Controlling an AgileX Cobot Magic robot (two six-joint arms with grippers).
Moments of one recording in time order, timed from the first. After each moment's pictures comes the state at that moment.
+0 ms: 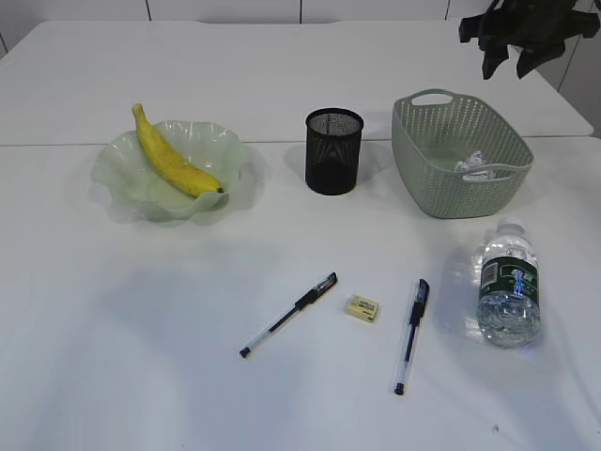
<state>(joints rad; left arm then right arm) -0.15 0.83 -1.14 0.26 1.11 -0.07 0.03 2.34 -2.46 -0.15 1.25 0.13</state>
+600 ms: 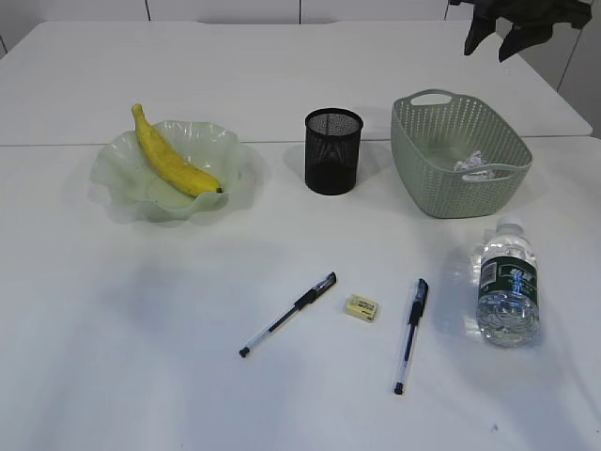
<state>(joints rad) -0.15 0.83 -1.14 0.26 1.08 -0.08 0.03 2.29 -2.46 0.02 1.25 0.22</state>
